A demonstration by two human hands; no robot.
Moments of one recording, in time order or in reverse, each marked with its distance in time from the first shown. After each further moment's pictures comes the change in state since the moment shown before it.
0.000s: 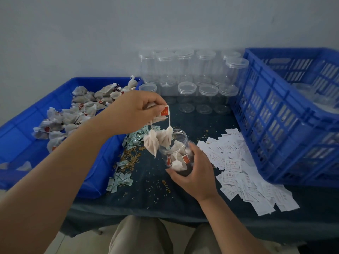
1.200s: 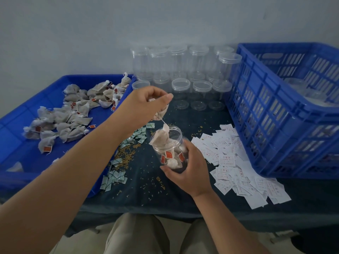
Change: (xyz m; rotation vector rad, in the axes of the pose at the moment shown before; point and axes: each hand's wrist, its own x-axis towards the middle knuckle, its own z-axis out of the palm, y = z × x) left_hand 0.017 0.018 0.038 -0.471 0.147 -0.236; right_hand 0.000 -0.002 -0.003 0.053 -0.018 0.025
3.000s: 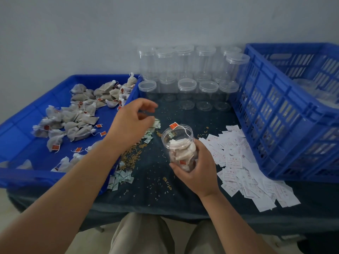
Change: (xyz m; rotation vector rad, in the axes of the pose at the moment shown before) left_hand -0.026 -0.051 -0.017 0.147 0.135 0.012; right_hand 0.001 0.002 -0.001 0.038 0.000 0.057
